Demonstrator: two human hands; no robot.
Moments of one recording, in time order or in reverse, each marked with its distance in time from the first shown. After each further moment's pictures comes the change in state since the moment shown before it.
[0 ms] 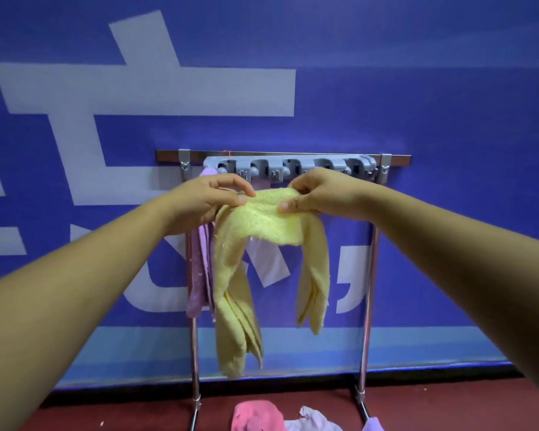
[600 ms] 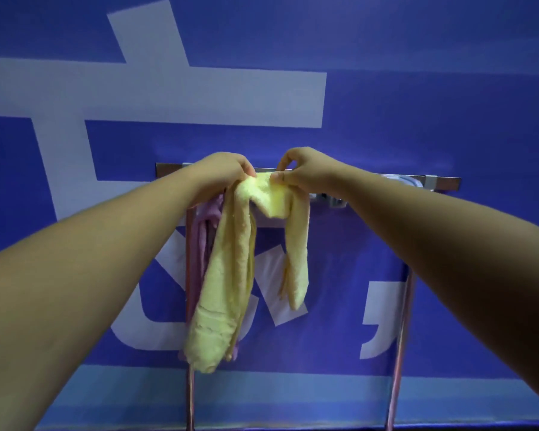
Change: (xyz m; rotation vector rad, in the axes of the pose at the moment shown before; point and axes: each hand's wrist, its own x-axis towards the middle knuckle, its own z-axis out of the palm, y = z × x) left_hand 0.136 -0.001 -0.081 0.450 0.391 -0.092; right_hand 0.169 0.006 -0.017 -0.228 0.271 0.004
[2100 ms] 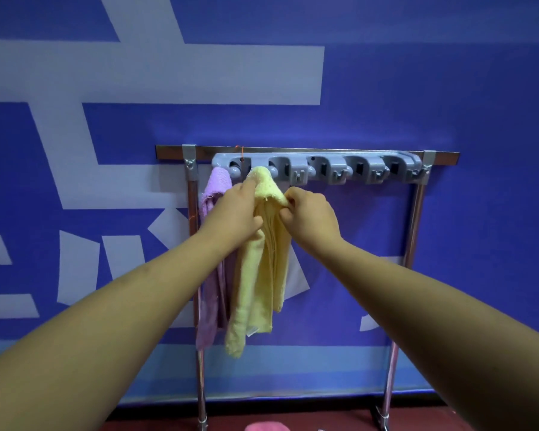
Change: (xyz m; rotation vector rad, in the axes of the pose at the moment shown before) left_hand -0.060 -0.052 0.071 0.568 0.165 0.221; right_hand -0.069 0.028 0.107 -0.128 0.352 0.073
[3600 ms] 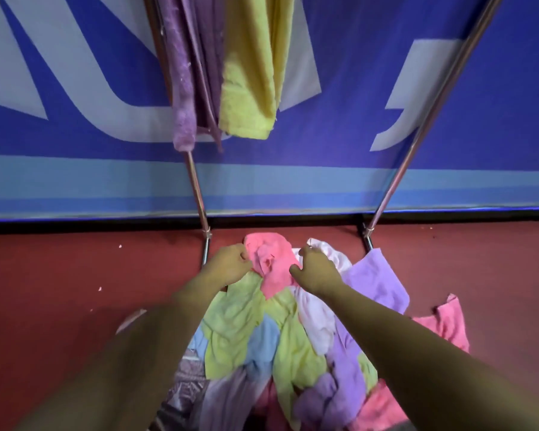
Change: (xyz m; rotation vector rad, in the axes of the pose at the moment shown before) left_hand -0.332 -0.099 0.293 -0.300 -0.730 -0.528; right_hand -0.391 0.137 0.200 0.007 -0.844 0.496
